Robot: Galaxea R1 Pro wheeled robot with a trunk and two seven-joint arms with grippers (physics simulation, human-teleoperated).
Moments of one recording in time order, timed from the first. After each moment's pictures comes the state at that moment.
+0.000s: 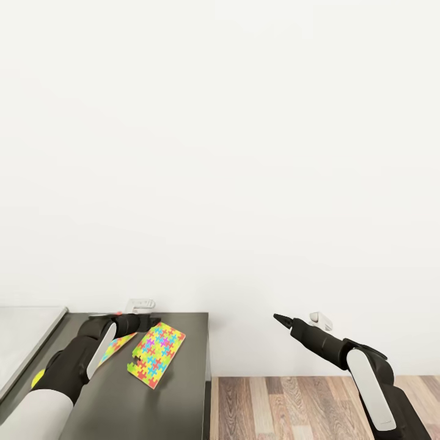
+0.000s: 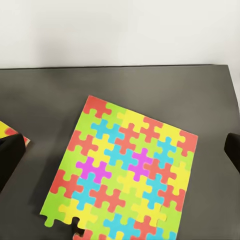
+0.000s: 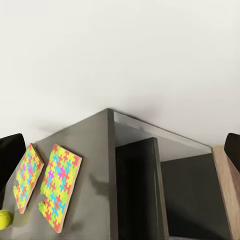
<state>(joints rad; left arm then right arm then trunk) -0.57 0.17 -0.06 -0.99 0.16 0.70 -0.24 -0.28 -0.08 -0.14 -1.42 -0.72 0.82 0.15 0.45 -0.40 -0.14</state>
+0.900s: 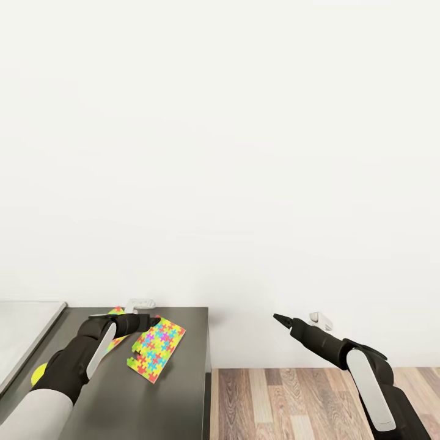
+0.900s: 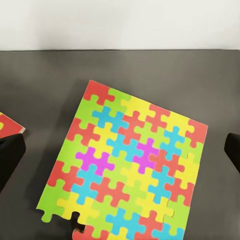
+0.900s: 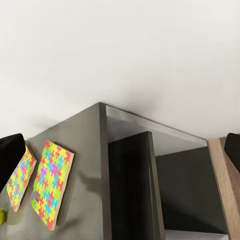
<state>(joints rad) -0.57 0.17 -0.06 -0.99 0.16 0.70 -0.24 -0.28 -0.08 -0.14 -1.43 -0.72 0.82 0.15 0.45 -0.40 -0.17</state>
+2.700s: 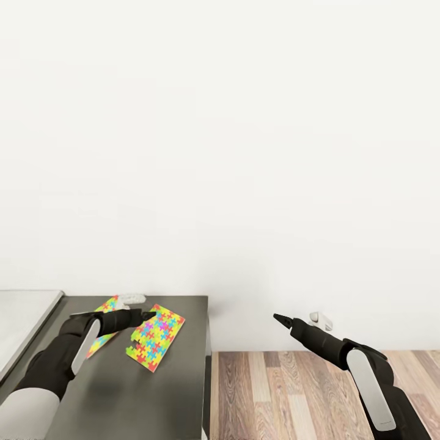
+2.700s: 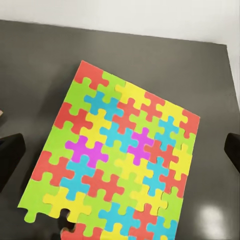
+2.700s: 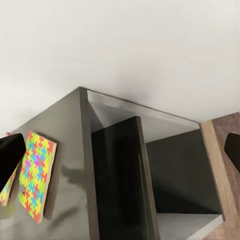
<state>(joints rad) -0.58 0.21 0.03 -0.99 0.17 0.70 -0.44 -0.28 -0.08 -0.14 -1.42 -0.72 0.82 0.15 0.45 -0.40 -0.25</state>
